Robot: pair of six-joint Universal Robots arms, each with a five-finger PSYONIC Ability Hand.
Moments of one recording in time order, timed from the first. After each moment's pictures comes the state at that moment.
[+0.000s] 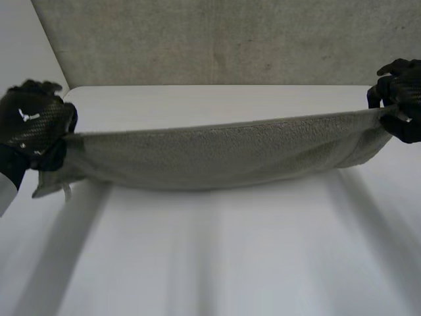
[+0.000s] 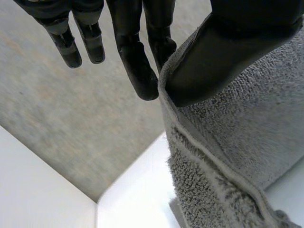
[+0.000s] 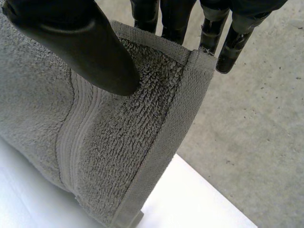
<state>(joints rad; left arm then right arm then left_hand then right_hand) 4.61 -1.32 -1.93 3.24 -1.30 3.60 1.37 -1.70 1.65 0.17 0.79 2.75 1.29 1.35 0.23 0.23 1.16 1.33 1.32 0.22 0.25 1.17</state>
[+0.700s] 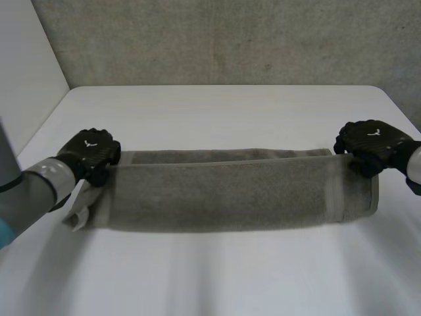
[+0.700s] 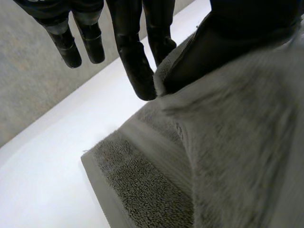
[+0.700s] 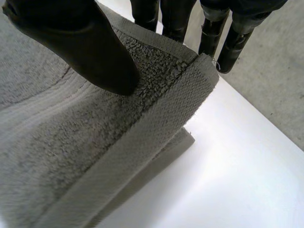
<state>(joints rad) 4.56 -1.97 -1.57 3.14 -1.28 3.61 1.51 -1.13 1.39 0.26 0.95 2.45 1.30 1.35 0.23 0.23 1.17 1.33 1.33 0.22 0.25 1.17</state>
